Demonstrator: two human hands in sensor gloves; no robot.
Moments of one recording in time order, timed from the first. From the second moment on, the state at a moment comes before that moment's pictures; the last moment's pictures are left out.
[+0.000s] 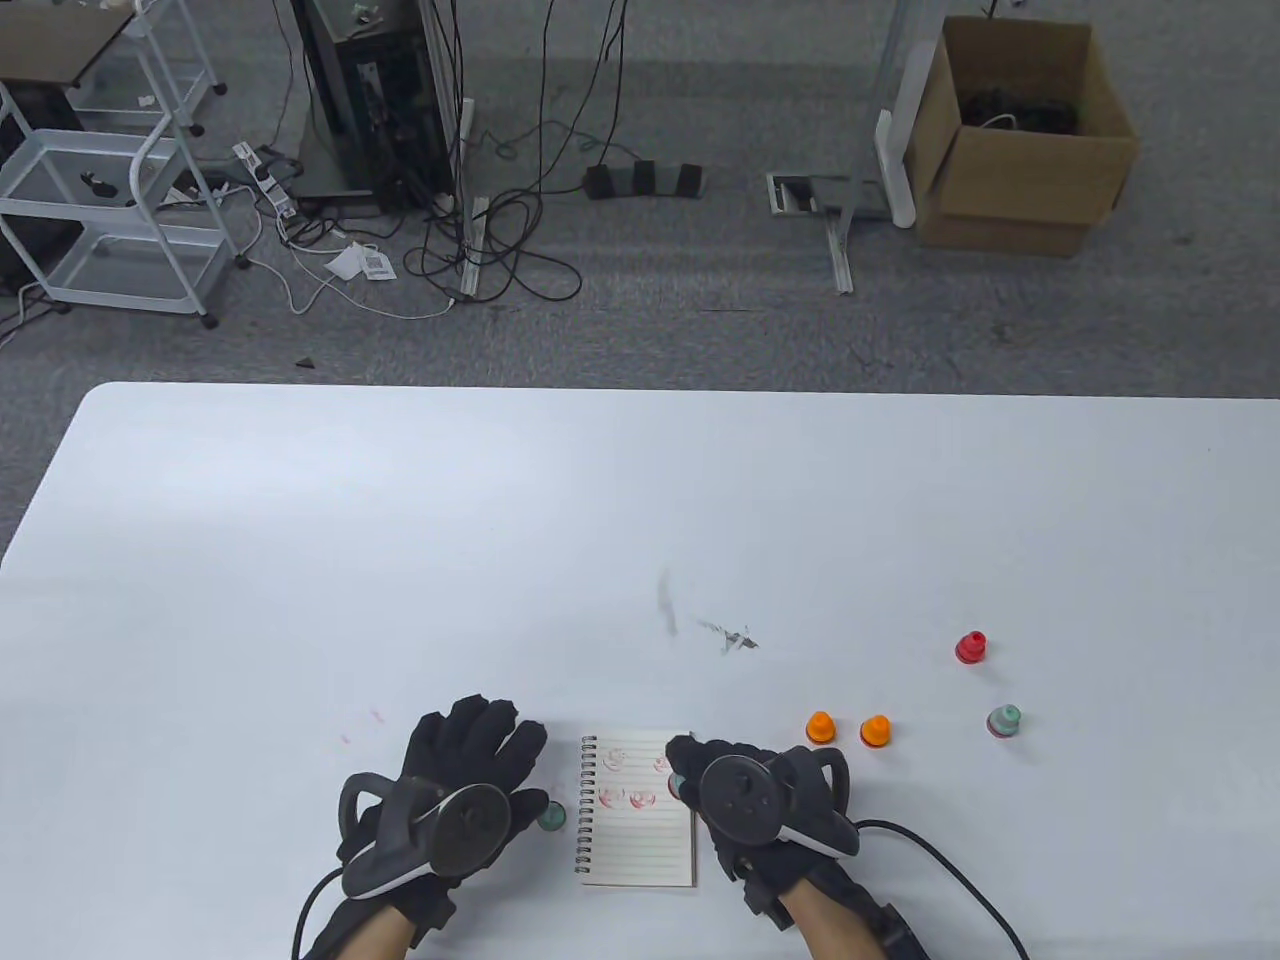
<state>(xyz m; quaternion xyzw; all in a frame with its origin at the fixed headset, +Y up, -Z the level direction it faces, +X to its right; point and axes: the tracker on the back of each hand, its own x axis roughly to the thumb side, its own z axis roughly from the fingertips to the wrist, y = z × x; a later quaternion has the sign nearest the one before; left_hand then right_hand) -0.185 -0.743 -0.203 0.02 -0.20 0.04 0.98 0.084 -0.764 -0.229 0.23 0.01 0.96 0.14</state>
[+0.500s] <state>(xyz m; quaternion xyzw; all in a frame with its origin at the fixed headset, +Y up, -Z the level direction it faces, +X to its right) -0.185 -0.743 -0.203 0.02 -0.20 0.04 0.98 0.075 -0.773 -0.229 0.26 0.02 0.96 0.11</state>
